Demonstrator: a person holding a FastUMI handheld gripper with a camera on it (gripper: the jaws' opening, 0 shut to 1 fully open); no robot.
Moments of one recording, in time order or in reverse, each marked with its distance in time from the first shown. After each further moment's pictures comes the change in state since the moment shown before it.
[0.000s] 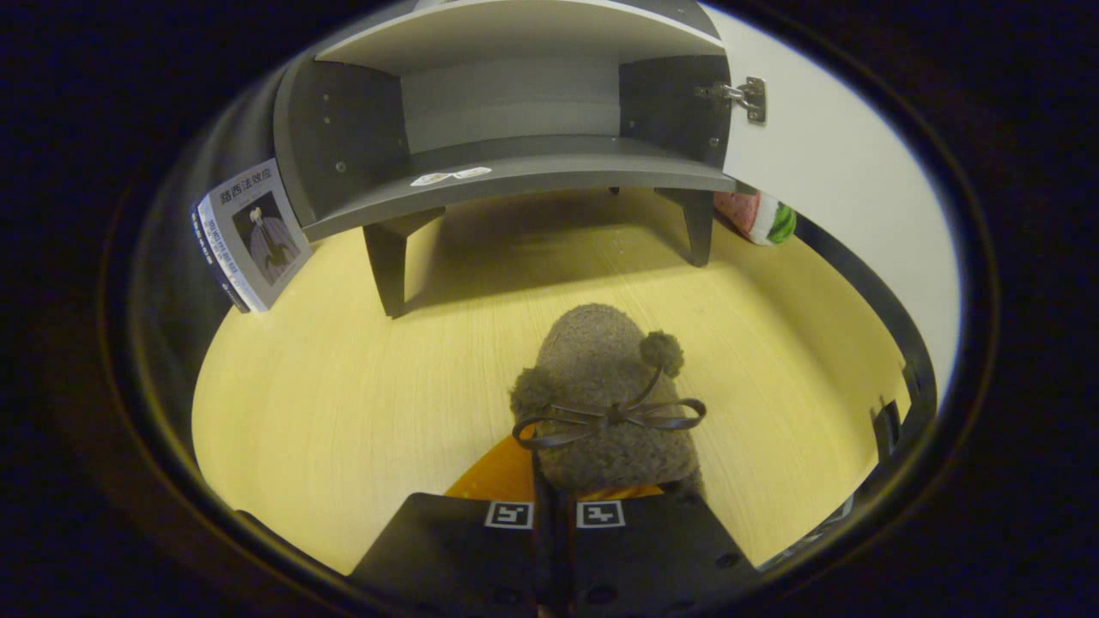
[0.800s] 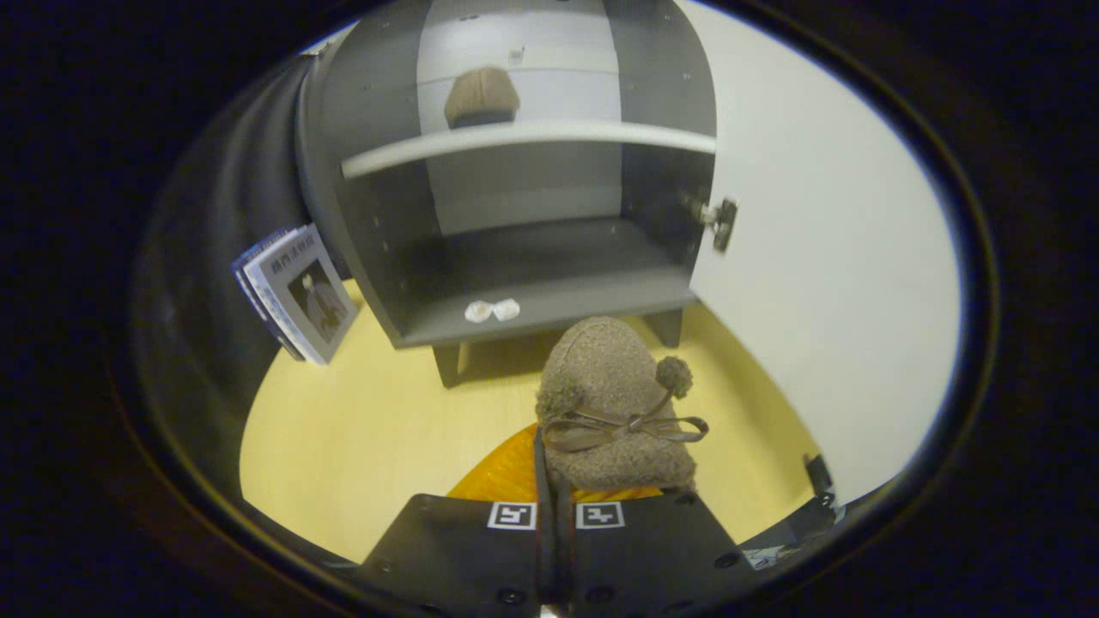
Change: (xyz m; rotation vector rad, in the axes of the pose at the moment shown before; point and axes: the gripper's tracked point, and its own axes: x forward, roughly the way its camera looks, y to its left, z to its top) arm -0.135 -0.007 0.124 0.009 -0.136 0.048
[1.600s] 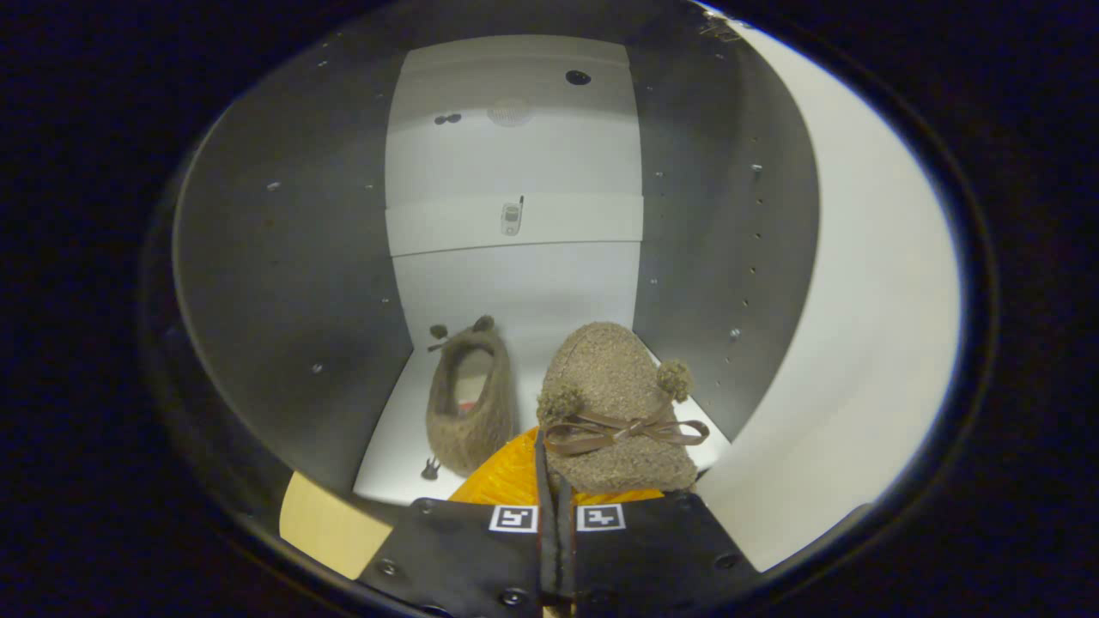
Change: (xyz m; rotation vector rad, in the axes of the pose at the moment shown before) arm 0.034 0.005 0.306 -0.032 -0.265 0.020
